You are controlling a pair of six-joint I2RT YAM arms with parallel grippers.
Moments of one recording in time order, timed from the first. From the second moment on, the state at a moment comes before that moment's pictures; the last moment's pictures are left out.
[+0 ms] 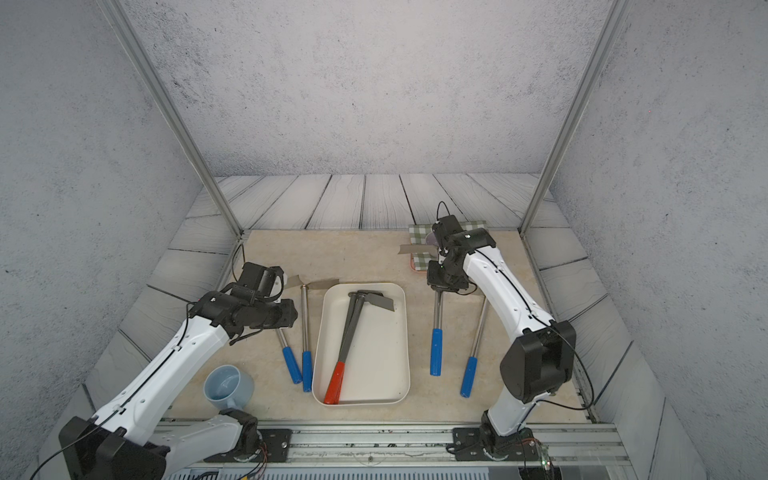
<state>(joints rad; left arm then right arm) -0.35 1.14 1.07 -0.97 0.00 -0.33 0.41 1.66 1.69 -1.30 -0.05 0.45</state>
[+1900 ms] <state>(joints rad) -0.35 1.07 1.04 -1.00 0.00 -0.33 0.77 2.15 1.91 -1.40 0.13 0.97</state>
